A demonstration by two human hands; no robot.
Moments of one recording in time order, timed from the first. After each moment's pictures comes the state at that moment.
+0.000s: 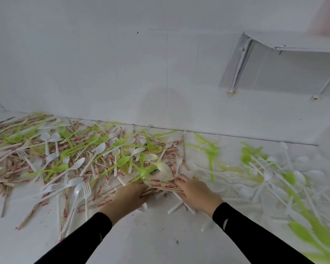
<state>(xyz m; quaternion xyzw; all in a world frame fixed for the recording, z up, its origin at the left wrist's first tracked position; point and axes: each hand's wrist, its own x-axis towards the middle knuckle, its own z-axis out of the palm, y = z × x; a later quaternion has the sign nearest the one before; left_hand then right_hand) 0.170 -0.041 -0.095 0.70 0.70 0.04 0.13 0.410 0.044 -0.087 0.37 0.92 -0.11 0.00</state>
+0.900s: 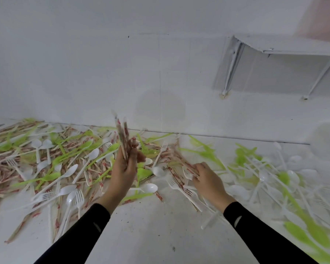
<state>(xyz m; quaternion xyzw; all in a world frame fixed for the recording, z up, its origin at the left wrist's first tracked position) 0.197 -0.012 -0.012 0.52 0.53 0.63 0.23 0.443 0.066 -0.061 0.56 0.79 -0.18 -0.16</state>
